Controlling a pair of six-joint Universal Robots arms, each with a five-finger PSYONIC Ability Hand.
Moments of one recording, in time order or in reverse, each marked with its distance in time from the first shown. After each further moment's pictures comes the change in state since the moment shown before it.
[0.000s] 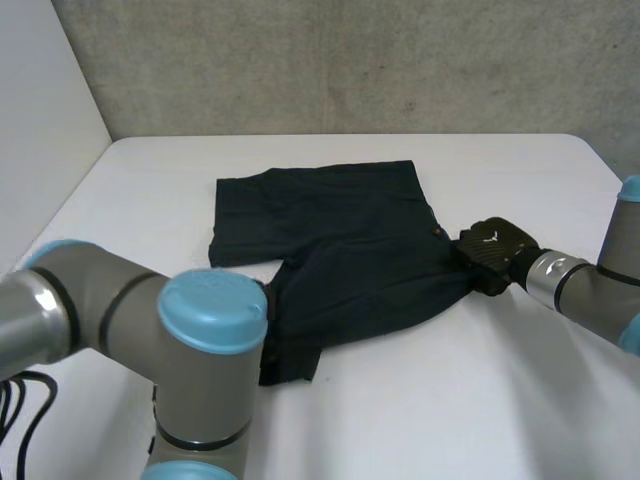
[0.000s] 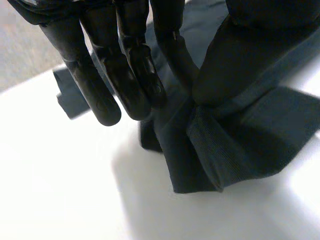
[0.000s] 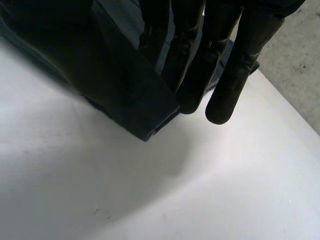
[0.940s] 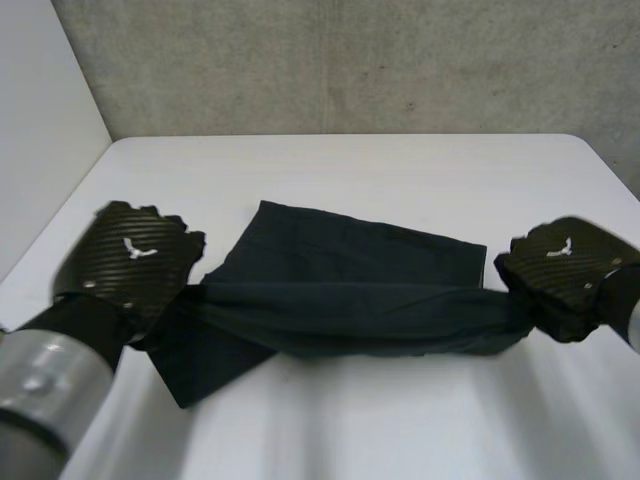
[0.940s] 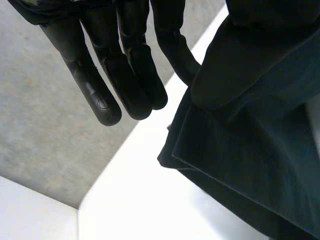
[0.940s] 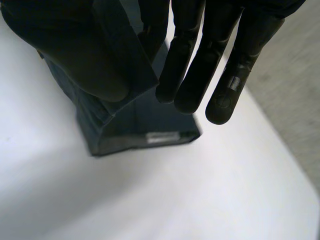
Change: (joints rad) left arm 0.164 0.682 -0.299 -0.112 0.243 0.558; right arm 0.048 -0.807 0.385 0.422 0.193 -0.046; left_hand 0.003 0.003 0.005 -0.005 0.004; right_hand 0.034 0.000 0.007 0.002 0.031
